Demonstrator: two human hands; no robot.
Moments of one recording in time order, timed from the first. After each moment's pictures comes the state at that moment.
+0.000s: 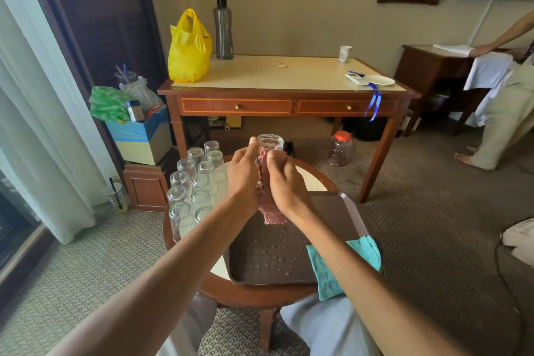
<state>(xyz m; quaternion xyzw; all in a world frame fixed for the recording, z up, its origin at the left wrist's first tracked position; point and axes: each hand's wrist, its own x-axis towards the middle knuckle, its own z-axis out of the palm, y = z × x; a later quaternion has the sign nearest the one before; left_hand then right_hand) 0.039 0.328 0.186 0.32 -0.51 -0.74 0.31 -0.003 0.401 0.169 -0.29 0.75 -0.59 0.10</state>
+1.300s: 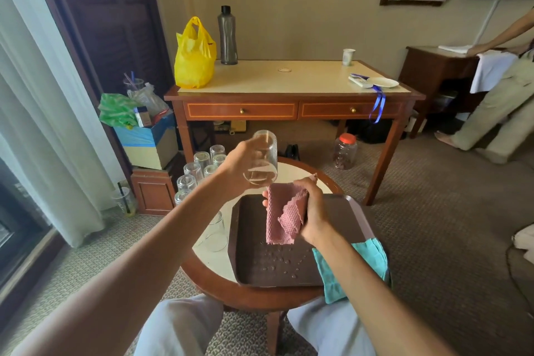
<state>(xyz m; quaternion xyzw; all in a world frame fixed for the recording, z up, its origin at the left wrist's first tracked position) 0.050 0.288 0.211 0.27 -0.60 -0.75 0.11 -0.026 0.430 0.125 -0.07 0.53 -0.75 0.40</state>
